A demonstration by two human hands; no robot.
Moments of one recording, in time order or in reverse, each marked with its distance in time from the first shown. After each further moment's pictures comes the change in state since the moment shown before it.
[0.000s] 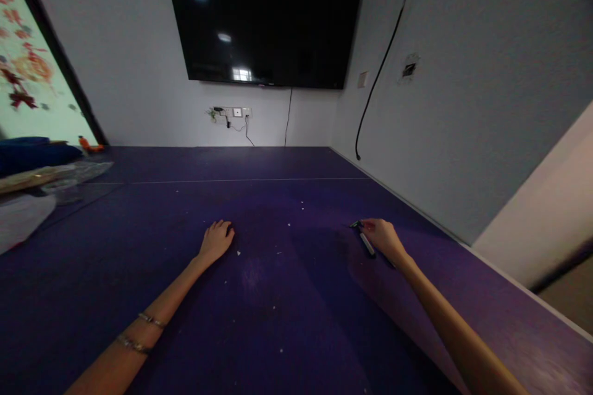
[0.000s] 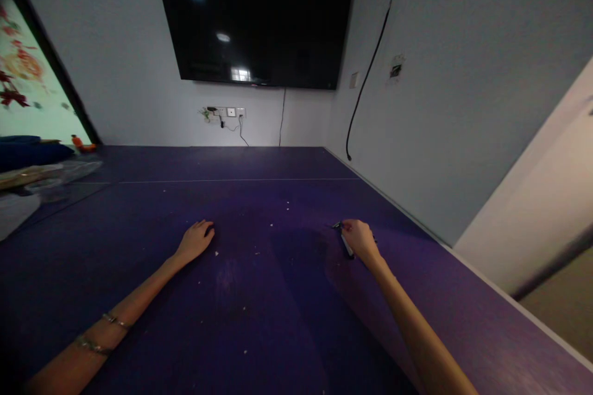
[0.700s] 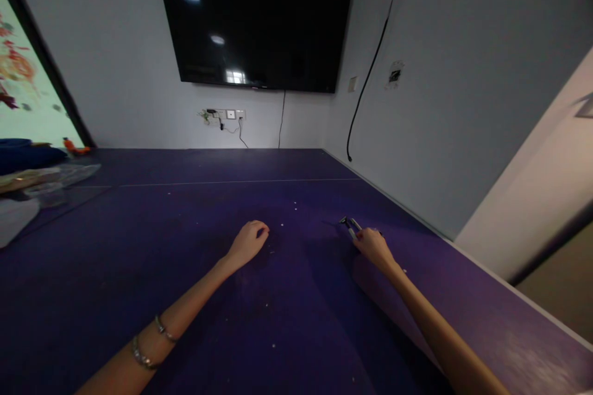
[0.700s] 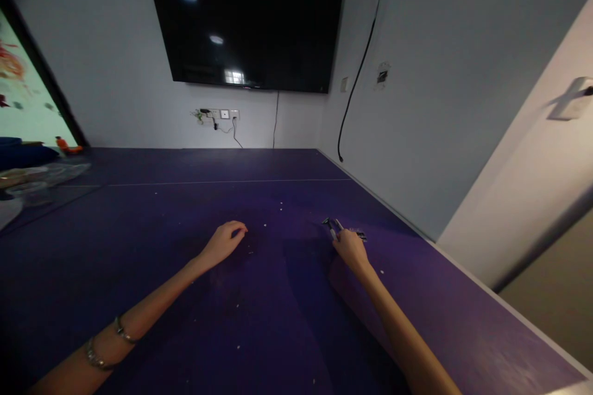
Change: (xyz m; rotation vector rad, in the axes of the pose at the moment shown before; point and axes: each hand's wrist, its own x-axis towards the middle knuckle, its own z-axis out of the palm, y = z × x) left_hand -0.020 0.114 -0.042 -0.486 0.011 0.301; right_hand -0.031 -0.010 -0.003 -0.186 -0.117 -0.002
